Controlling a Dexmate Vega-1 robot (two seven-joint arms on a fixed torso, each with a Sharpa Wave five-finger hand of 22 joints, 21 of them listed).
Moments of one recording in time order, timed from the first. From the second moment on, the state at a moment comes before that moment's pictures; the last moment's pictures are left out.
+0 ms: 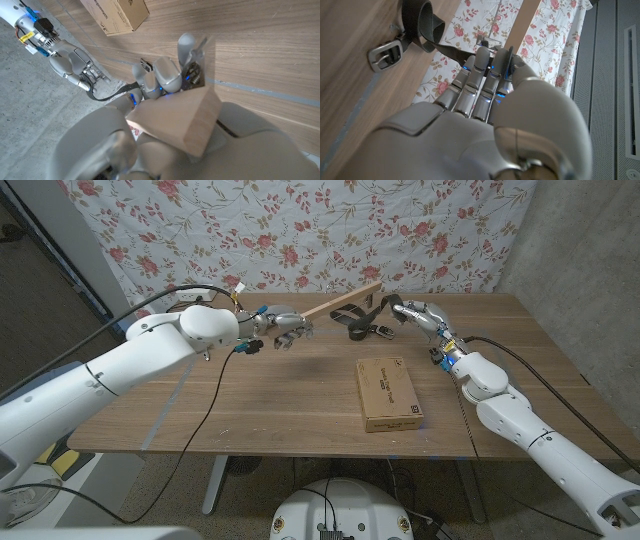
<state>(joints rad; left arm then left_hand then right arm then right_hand) 0.68 1.04 0.52 -2.14 -0.32 0.50 -0.23 0.49 0.17 0.80 0.16 0.38 0.59 0.10 1.06 0.83 0.97 -0.09 1.57 1.24 1.35 -0.20 1.30 1.21 0.82 -0.10 1.54 0.46 -0.92 -0.62 -0.37 -1.53 0.56 0.39 0.07 0.99 0.14 0.23 -0.10 0.28 0.93 -0.04 0.42 0.25 0.85 -0.08 0.95 0.75 0.76 -0.08 0.98 1.21 0.47 -0.04 0.56 0.34</state>
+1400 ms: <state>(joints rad) 0.65 1.00 0.58 -2.09 -0.29 0.49 -0.28 0.48 0.17 0.81 0.16 0.38 0.59 0.10 1.07 0.81 0.97 -0.10 1.57 1.24 1.35 -0.21 1.28 1.20 0.81 -0.09 1.55 0.45 -0.79 -0.58 -0.40 -1.65 0.44 0.31 -0.04 1.04 0.09 0.31 -0.11 0.29 0.93 -0.04 0.42 0.26 0.91 -0.02 0.97 0.74 0.78 -0.08 1.05 1.22 0.50 0.04 0.65 0.33</state>
